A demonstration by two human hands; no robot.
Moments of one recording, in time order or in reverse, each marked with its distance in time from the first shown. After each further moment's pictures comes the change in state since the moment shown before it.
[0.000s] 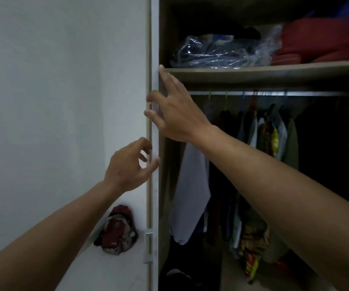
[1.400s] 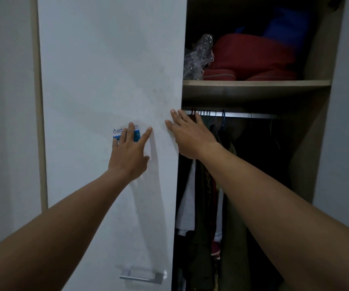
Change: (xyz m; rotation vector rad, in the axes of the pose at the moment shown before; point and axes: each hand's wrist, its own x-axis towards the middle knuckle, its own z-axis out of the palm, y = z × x) left_hand 0.228 0.054 0.278 0.275 -0.174 -0.058; right_hand -0.036 0.325 0.046 -0.496 -0.398 0.283
